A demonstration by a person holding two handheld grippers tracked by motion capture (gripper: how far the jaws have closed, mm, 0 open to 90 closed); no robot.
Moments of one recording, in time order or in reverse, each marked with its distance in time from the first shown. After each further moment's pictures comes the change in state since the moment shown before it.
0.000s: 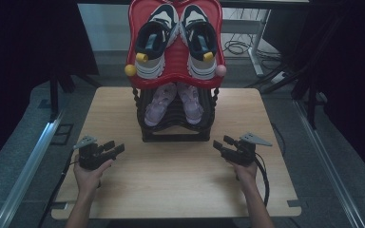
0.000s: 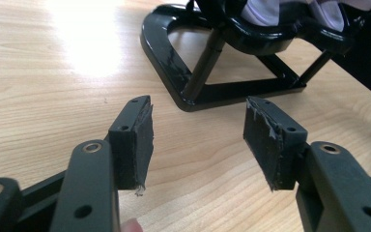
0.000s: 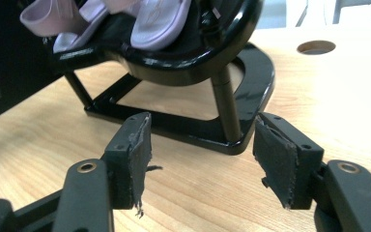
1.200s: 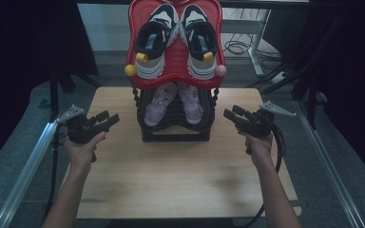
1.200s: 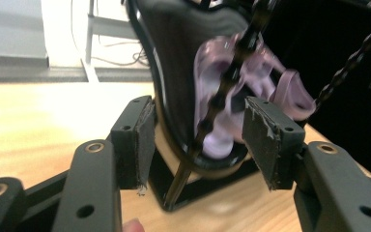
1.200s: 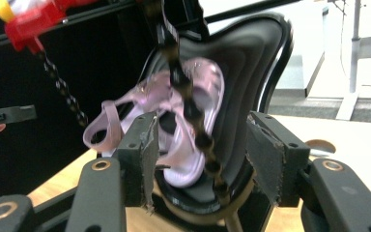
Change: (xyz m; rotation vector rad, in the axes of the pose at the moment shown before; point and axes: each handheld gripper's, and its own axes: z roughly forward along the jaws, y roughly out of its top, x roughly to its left) left arm -0.018 0.089 -0.023 -0.144 -0.034 0.054; right arm -0.002 0.109 -0.028 -0.134 0.102 0.017
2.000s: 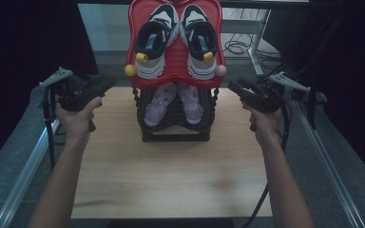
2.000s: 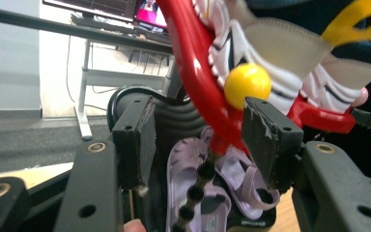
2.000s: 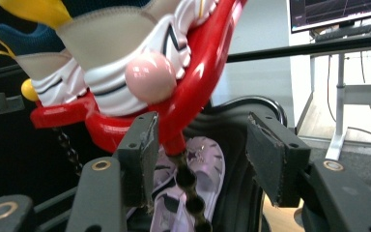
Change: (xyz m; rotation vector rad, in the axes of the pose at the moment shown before) left arm -0.031 0.103 -0.009 -0.167 -0.035 0.019; right arm 0.021 0.082 0.000 -0.104 -0.023 -0.064
